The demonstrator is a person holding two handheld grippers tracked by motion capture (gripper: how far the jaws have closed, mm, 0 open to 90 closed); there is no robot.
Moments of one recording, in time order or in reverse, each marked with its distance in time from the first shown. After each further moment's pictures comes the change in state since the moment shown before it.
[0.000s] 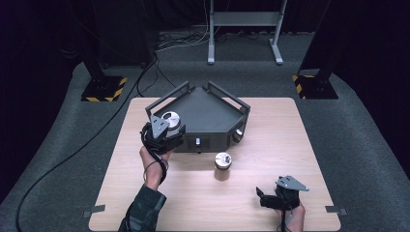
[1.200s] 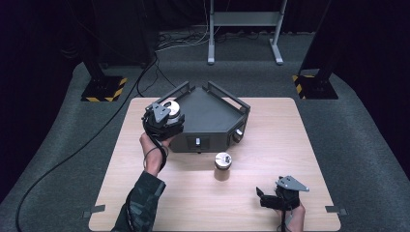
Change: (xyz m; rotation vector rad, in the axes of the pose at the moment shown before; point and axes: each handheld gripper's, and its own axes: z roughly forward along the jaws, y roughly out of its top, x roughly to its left) left arm 0.012 0.029 0.027 0.050 0.027 0.025; right arm 0.000 -0.001 -0.001 -0.007 0.000 -0.002
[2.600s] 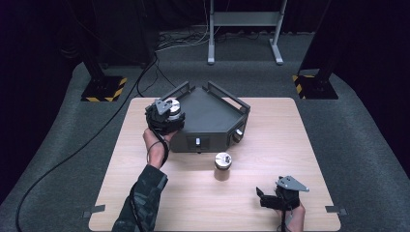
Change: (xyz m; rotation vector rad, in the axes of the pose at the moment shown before) left arm 0.012 0.003 0.034 0.075 0.001 -0.055; right arm 0.000 0.000 0.000 0.000 0.000 -0.002
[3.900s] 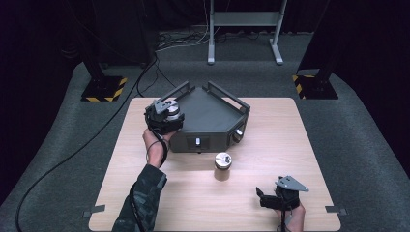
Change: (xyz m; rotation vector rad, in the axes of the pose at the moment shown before) left arm 0.012 -0.004 0.009 0.019 -0.029 -0.041; right arm 0.001 0.000 0.000 0.002 -0.004 -0.005
